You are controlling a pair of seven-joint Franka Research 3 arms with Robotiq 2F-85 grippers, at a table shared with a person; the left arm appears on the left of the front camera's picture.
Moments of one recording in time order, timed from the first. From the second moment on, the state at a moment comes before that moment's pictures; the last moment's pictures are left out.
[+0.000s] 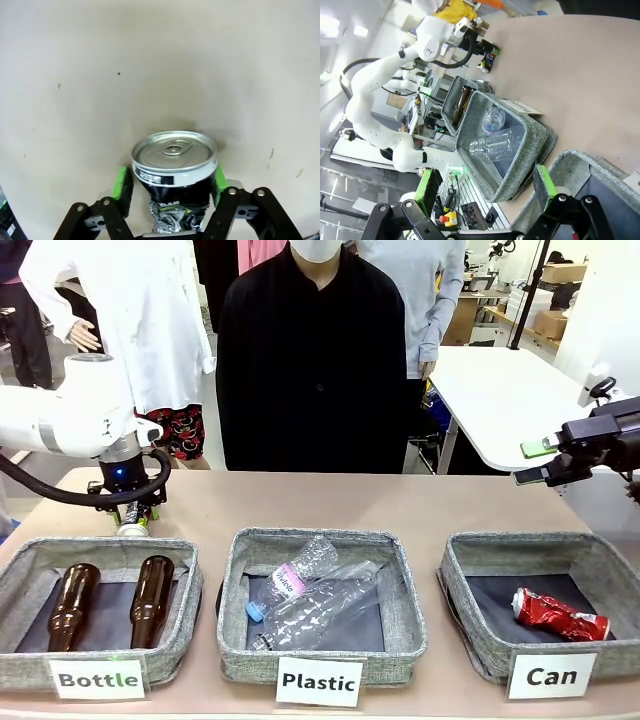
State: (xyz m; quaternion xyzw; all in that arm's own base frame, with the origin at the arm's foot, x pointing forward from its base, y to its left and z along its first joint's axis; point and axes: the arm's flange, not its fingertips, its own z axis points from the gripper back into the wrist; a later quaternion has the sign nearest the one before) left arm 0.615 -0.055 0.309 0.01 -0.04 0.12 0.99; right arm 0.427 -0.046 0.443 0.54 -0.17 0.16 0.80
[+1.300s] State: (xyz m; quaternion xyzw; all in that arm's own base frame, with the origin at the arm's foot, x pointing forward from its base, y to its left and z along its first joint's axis) left arm 0.452 -0.036 0.457 -0.19 -0.08 -0.20 0.96; right arm 0.428 -0.047 0.443 0.54 -0.17 0.16 0.80
